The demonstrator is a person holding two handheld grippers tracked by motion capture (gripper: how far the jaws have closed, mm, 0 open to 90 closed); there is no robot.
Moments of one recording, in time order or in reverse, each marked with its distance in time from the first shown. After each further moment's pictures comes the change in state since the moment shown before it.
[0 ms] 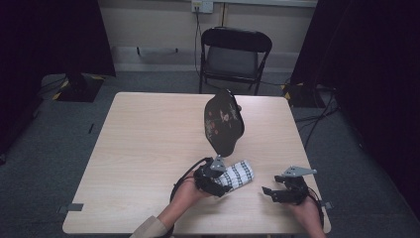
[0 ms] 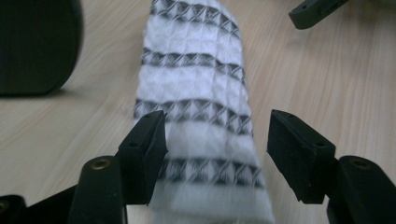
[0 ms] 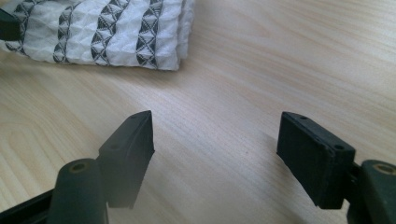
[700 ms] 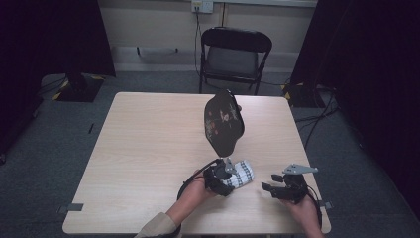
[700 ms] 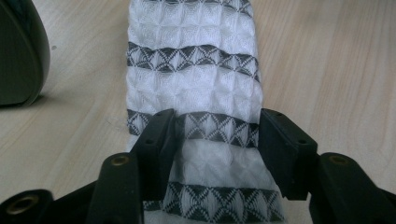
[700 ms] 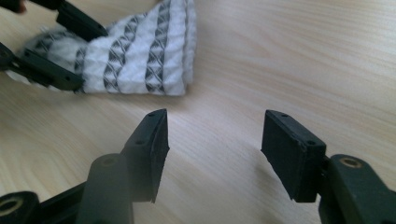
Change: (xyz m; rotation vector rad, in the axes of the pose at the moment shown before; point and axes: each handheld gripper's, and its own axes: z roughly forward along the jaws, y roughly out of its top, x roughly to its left) left arm -0.008 0.010 0.022 0.121 0.055 0.043; right arm 0.005 0.009 -0.003 -0.039 0.002 0.054
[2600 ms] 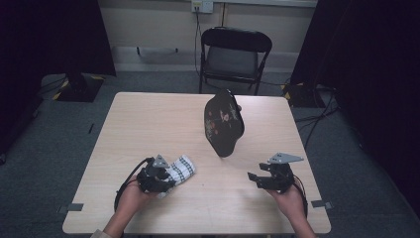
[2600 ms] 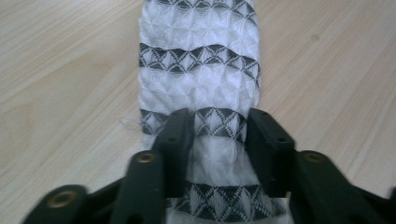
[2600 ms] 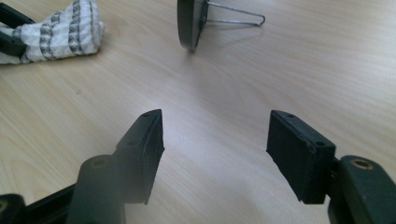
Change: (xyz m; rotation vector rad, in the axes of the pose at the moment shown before) left arm 0.059 -0.138 -0.106 -0.015 0.121 -0.299; right arm 0.034 0.050 0.012 -0.035 -0.003 -0.052
